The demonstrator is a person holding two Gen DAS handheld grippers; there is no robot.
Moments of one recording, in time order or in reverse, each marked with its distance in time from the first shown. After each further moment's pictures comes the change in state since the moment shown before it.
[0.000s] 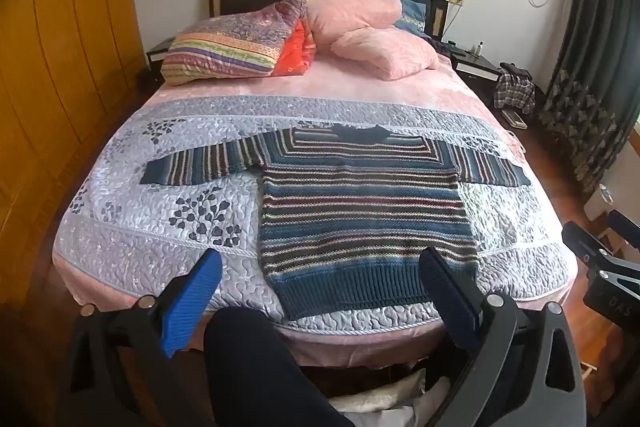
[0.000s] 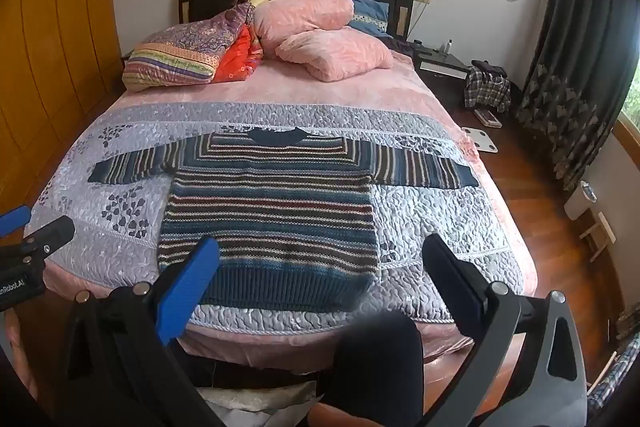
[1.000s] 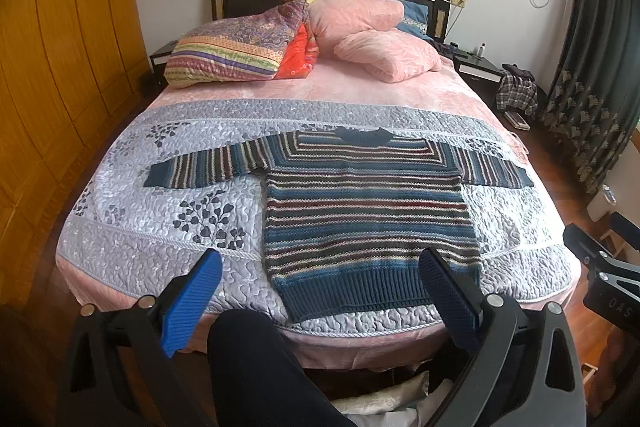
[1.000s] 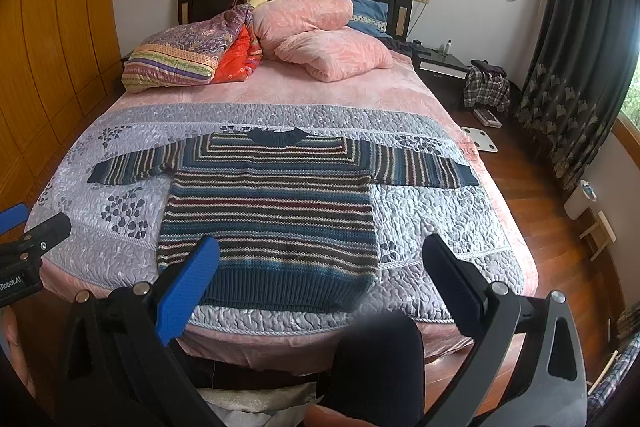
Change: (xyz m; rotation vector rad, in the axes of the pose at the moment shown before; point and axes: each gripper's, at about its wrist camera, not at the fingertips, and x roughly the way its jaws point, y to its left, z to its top) left arm -0.005 0.004 0.006 -0.001 -0.005 0.007; right arm 0.001 -0.001 0.002 0.002 -0.012 -0.006
